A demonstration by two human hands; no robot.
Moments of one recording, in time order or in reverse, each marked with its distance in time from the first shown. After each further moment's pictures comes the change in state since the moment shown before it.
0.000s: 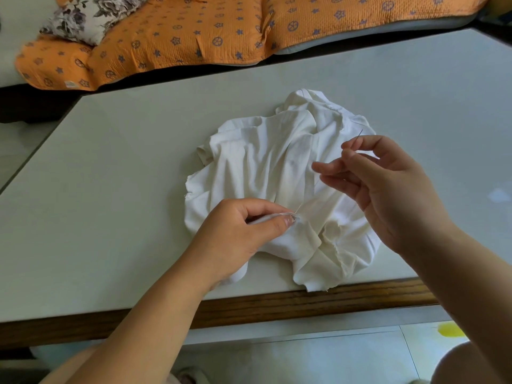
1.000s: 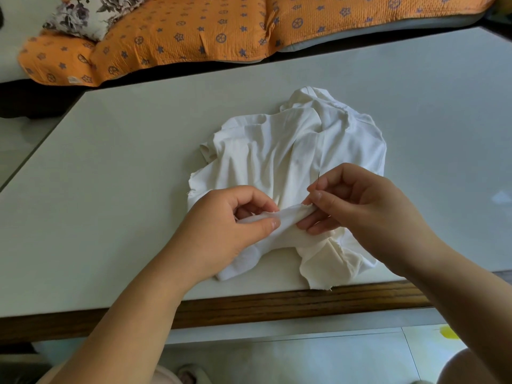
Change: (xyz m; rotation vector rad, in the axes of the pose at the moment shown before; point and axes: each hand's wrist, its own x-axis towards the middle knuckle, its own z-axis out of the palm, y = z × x) left_hand -0.005 0.002 -0.020 0.181 0.086 0.077; right_hand -0.021 0.008 0.007 -0.332 -0.265 0.049
